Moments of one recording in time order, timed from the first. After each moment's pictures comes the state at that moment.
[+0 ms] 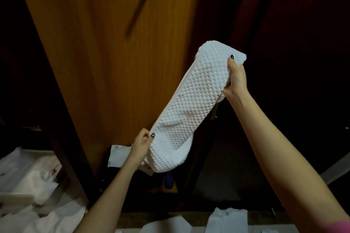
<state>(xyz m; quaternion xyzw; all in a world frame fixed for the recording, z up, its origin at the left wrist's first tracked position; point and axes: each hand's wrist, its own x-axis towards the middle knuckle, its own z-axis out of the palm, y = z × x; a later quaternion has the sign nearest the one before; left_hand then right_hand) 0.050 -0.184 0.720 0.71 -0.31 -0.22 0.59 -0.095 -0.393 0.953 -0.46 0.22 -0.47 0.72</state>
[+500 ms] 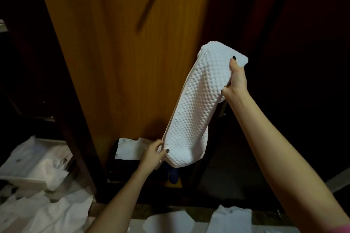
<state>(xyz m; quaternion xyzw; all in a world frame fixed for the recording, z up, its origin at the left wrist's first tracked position) 0.034 -0.182 0.660 0.75 -0.36 -0.21 0.51 -0.075 -0.379 0.937 -0.39 0.22 -0.43 0.78</state>
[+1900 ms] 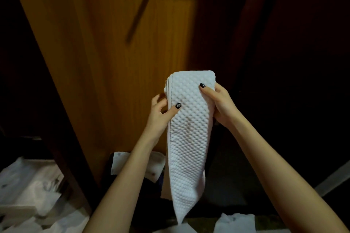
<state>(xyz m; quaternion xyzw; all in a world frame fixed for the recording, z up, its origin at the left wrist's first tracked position) 0.032 -0.213 0.866 0.58 -0.38 -0.22 0.69 -0.090 -0.355 0.917 -0.66 0.15 -0.32 0.67</state>
